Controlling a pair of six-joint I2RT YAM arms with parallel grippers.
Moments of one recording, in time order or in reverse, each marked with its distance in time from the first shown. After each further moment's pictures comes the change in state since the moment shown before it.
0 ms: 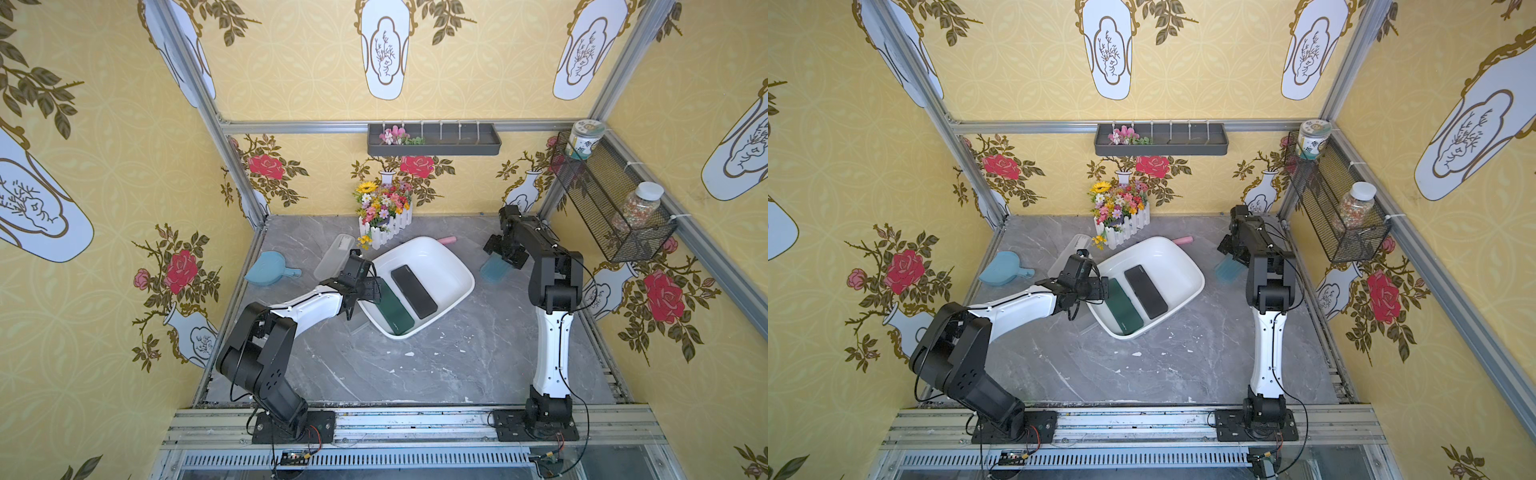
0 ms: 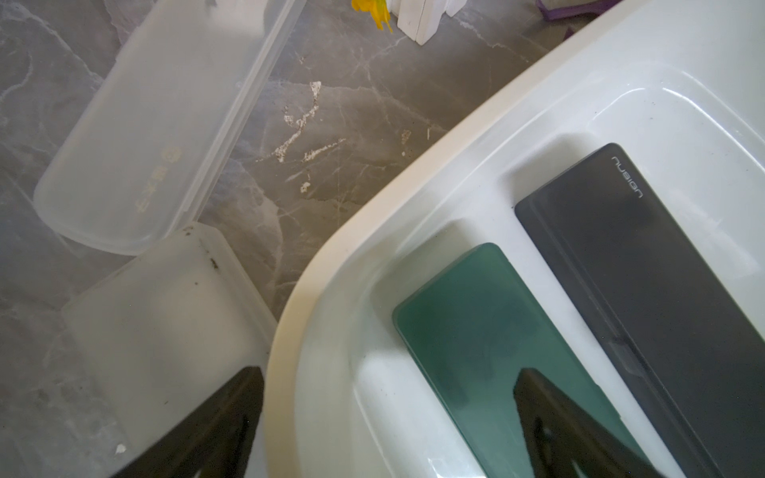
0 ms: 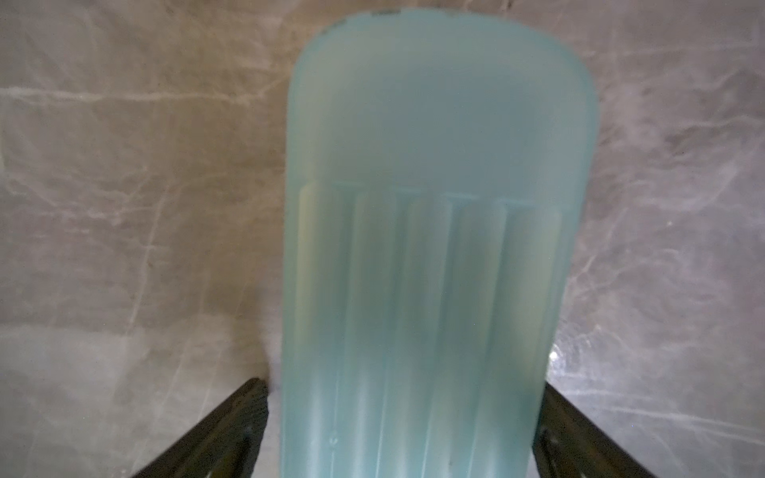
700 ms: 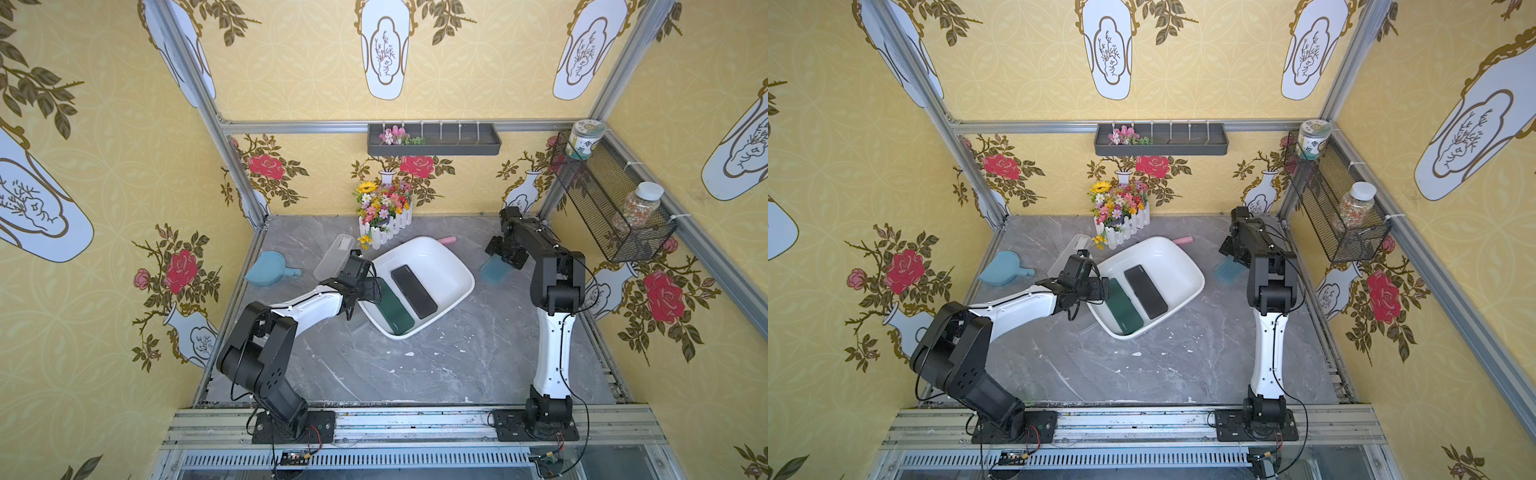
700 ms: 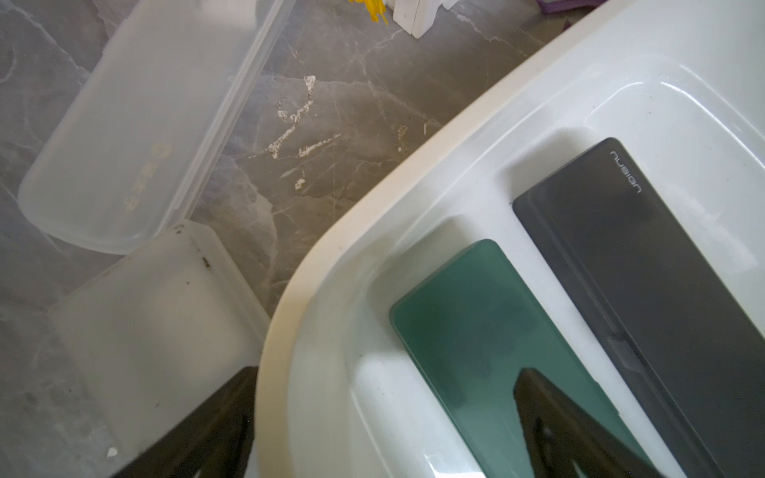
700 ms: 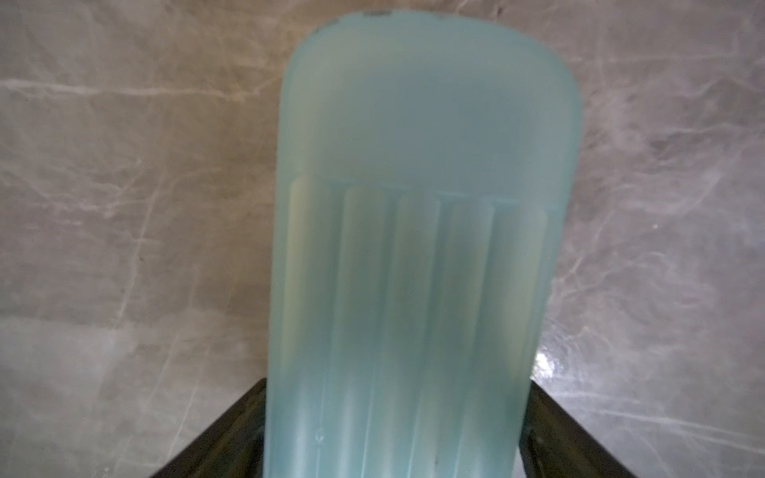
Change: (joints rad) left arm 0.001 0.003 -0.002 0.002 0.014 0.002; right arm 0.003 -0.039 -0.083 0.063 0.007 -0.022
